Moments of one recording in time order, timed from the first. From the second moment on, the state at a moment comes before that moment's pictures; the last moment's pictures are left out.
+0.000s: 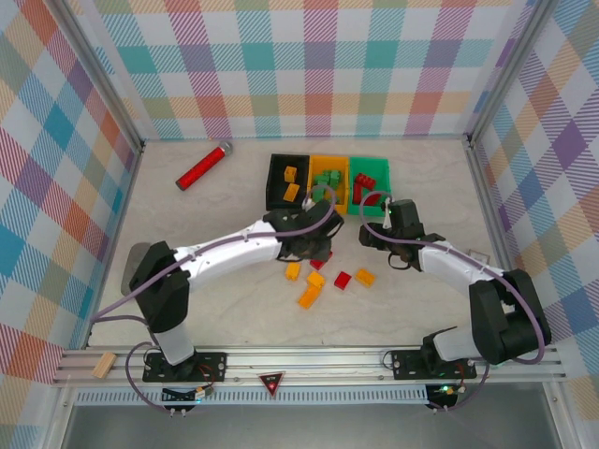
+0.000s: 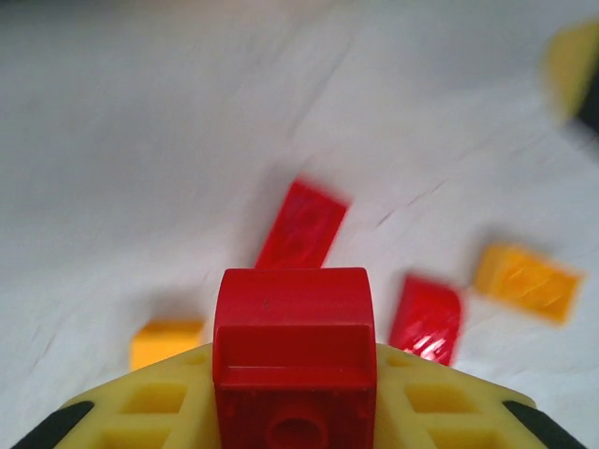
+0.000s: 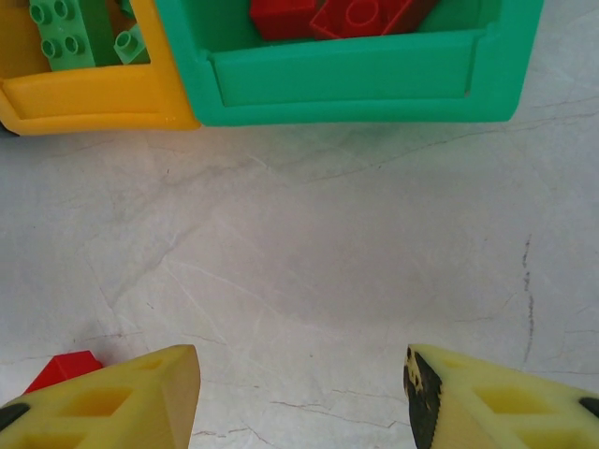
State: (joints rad) left arm -0.94 1.77 1.47 -0.78 -0.19 -0.62; right arm 0.33 1.37 0.67 -0.13 -0.08 0.39
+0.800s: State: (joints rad) left arm -0.78 2.48 2.40 -0.62 0.01 -0.51; right arm 0.33 1.26 0.64 -0.15 0.11 0.41
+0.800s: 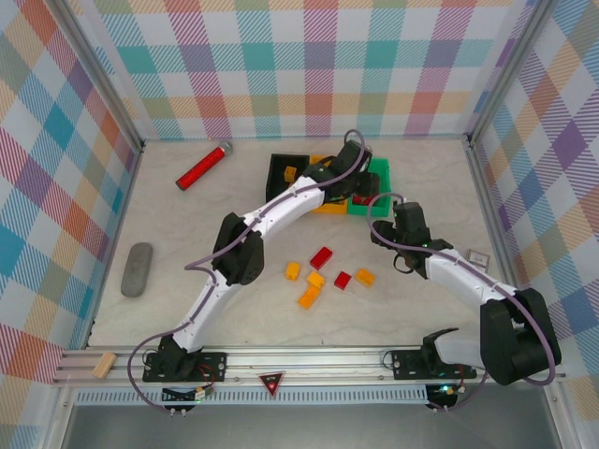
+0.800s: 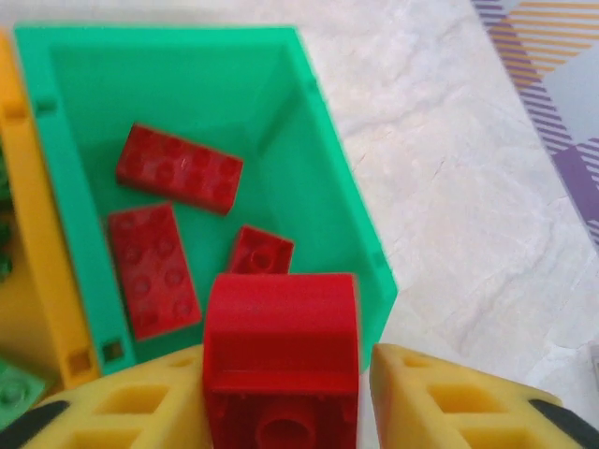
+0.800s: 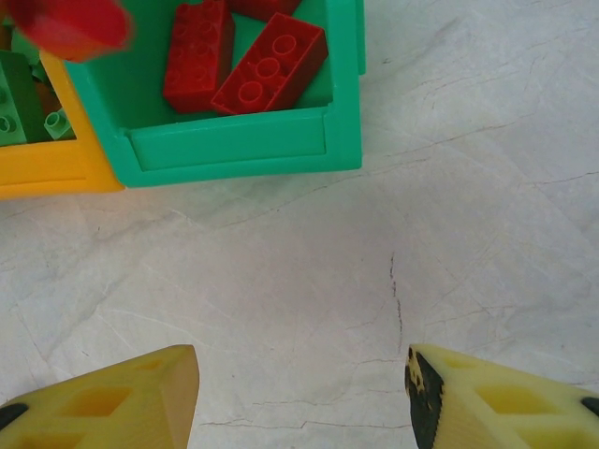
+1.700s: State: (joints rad) left arm -0.74 1.65 1.11 -0.17 -0.05 -0.58; right arm 0.34 1.33 0.64 -0.11 -0.17 0.38
